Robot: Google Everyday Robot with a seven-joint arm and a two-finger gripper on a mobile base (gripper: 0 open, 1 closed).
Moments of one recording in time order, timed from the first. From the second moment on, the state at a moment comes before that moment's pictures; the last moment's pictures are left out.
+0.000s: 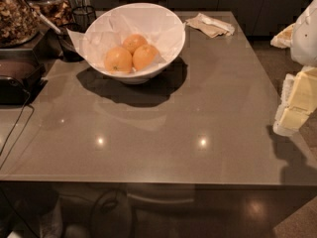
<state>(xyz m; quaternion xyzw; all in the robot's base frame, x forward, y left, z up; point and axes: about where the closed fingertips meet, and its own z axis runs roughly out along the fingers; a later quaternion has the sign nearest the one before) 0.438 -0.217 0.976 -0.60 0.78 -0.03 0.16</state>
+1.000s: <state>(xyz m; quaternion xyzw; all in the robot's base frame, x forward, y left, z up) 0.483 -0.197 0.965 -0.56 0.82 -0.01 0.10</state>
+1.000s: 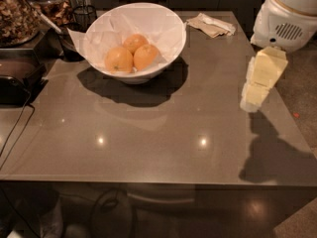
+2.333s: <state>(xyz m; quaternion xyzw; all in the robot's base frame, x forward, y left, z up) 0.561 -0.133 0.982 -0.58 0.80 -0.01 0.15</state>
